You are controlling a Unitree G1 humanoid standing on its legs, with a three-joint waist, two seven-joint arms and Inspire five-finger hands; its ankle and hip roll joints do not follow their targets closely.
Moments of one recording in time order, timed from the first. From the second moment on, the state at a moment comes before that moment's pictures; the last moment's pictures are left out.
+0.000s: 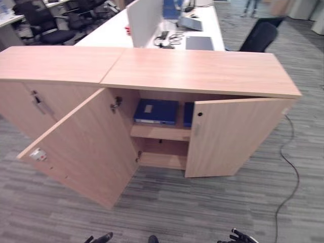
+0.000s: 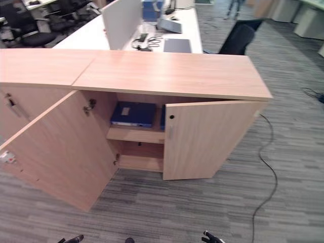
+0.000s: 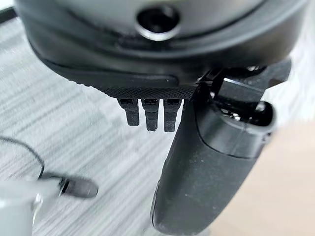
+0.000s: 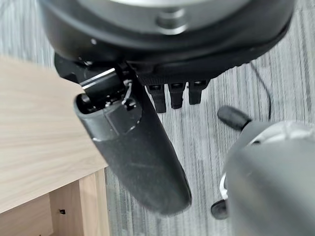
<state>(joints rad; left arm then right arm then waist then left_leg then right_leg) 0.01 0.37 0.24 1.41 -0.58 -0.09 -0.06 0.14 -0.27 0.09 1.11 0.41 -0.10 0.11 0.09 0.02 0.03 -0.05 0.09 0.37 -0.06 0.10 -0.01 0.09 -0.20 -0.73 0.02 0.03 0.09</state>
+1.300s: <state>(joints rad) -0.18 0.71 0.31 1.16 -0.64 -0.10 0.02 0.24 -0.25 -0.04 1.14 0.59 -0.10 0.13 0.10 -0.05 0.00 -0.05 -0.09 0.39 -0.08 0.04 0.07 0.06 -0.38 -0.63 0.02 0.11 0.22</state>
